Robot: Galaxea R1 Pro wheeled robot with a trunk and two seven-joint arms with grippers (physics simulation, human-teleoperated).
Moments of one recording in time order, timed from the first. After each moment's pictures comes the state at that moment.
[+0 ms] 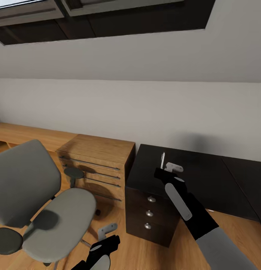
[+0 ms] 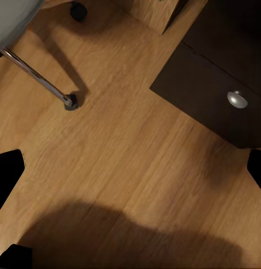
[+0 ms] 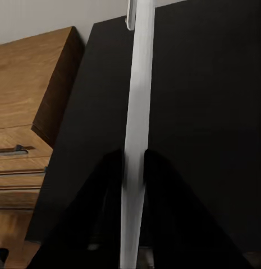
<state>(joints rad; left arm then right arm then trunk) -0.32 0.06 -0.83 -1.14 1.09 0.17 0.88 -0.65 -0.04 0.38 -1.24 -0.75 0.42 -0.61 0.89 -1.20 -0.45</state>
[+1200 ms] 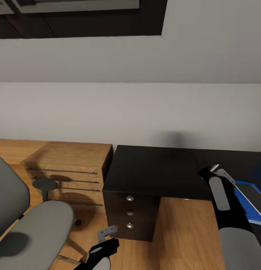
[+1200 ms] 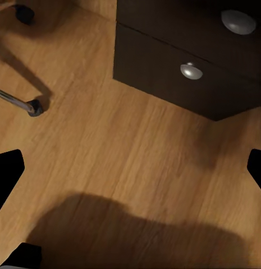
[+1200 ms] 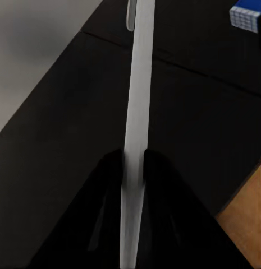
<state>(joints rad) -0.32 0.06 -0.84 -1.10 1.08 0.17 0.88 -0.64 -0.08 -0.26 -1.22 -0.76 0.41 -0.64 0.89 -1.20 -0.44</state>
